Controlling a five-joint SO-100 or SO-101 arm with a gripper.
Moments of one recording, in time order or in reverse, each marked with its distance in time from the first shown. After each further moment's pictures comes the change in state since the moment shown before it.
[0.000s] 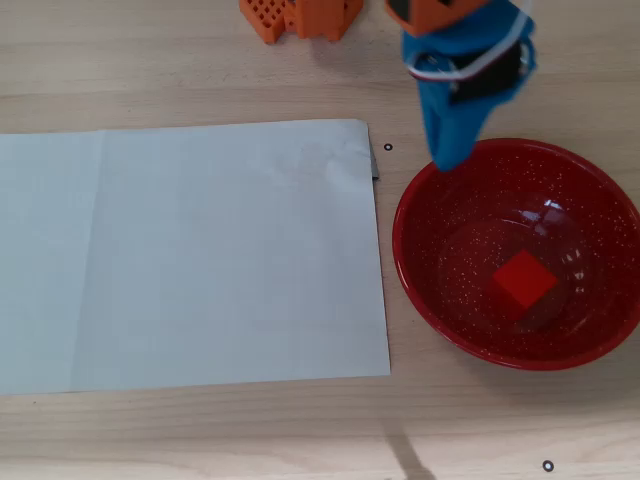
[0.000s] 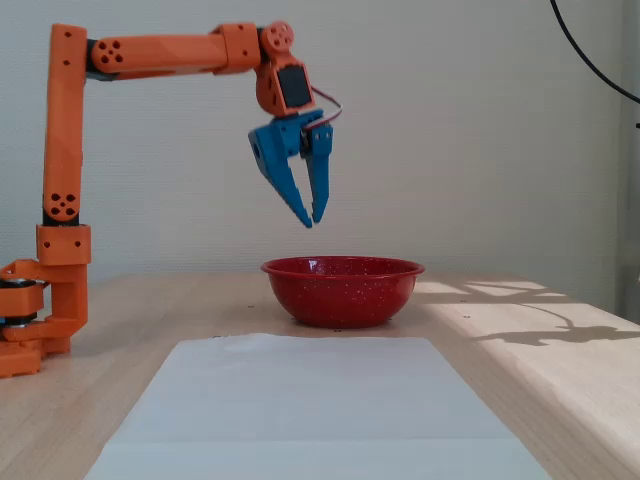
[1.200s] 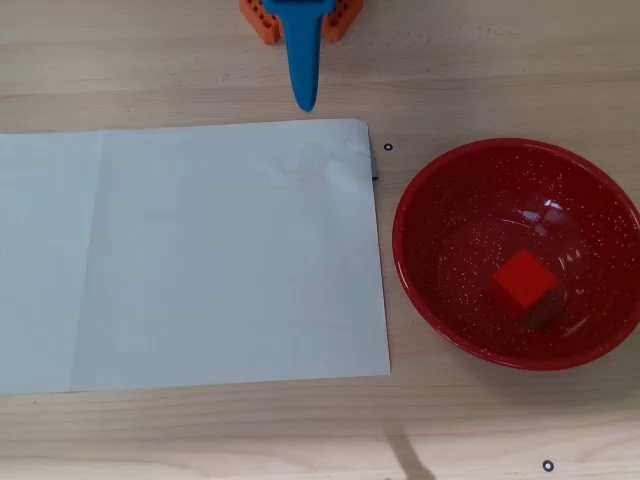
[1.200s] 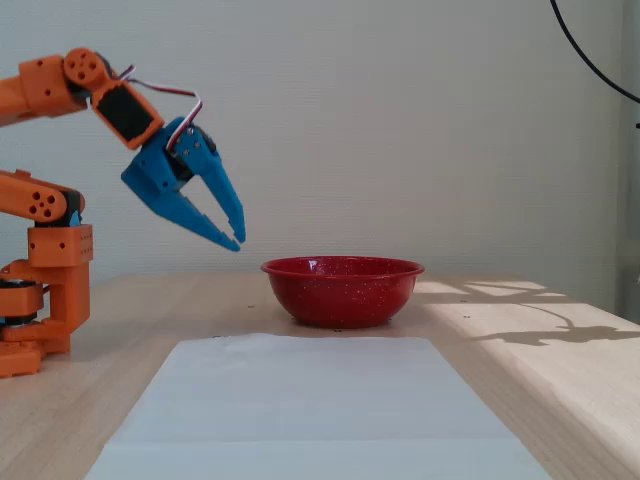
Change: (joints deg) arm -17.2 76.7 78.6 -26.4 -0.3
